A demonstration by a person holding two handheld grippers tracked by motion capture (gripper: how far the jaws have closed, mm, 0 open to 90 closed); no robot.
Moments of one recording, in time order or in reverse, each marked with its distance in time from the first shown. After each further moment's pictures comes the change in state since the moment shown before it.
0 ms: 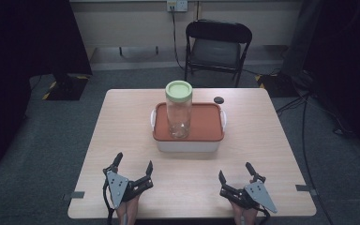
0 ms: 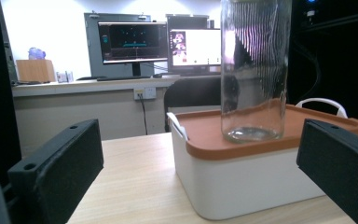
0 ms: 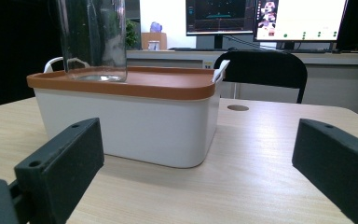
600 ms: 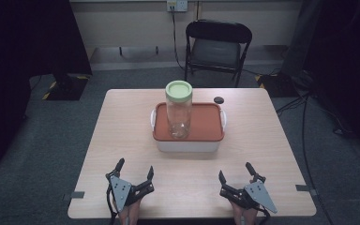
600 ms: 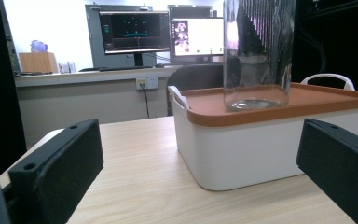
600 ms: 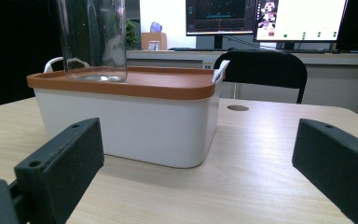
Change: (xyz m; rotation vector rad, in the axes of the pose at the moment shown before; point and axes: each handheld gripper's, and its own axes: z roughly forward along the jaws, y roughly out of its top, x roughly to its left) left arm -0.002 -0.028 -0.005 0.033 0.007 0.007; right arm 0.000 0.000 0.000 0.000 0.000 0.000
